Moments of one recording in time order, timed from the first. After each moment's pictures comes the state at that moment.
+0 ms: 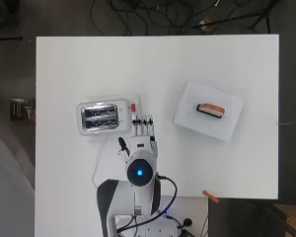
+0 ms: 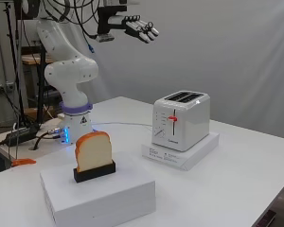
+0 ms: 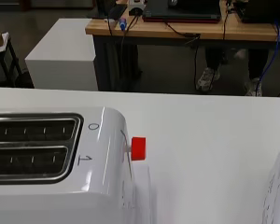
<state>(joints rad) 0.00 -0.76 0.00 -2.32 0.01 1.60 -0.92</state>
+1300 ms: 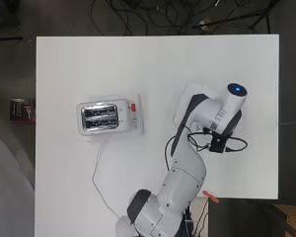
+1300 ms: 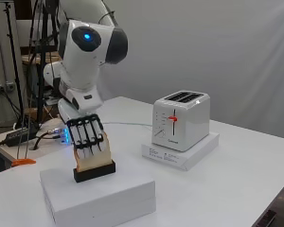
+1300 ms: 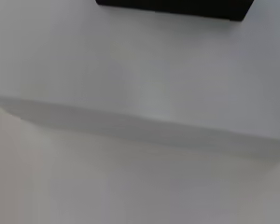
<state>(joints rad) -0.13 0.26 -0.43 -1.80 -0.11 1.50 -1.23</state>
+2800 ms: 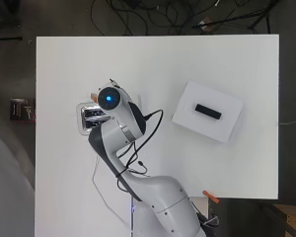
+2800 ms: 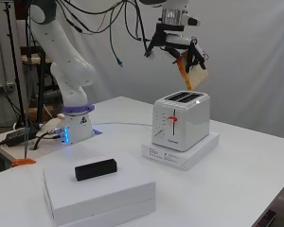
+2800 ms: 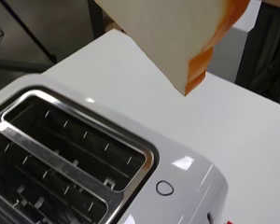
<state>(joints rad) -1.53 0.50 1.98 -1.91 -0.46 1.60 -0.98</state>
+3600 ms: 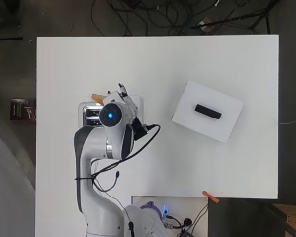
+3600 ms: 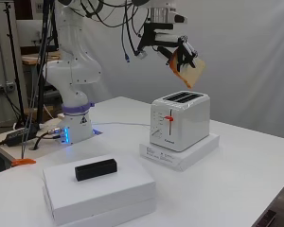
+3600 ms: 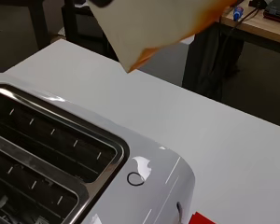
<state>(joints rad) -0.69 -0.40 0.74 -2.08 0.18 1.79 -1.39</state>
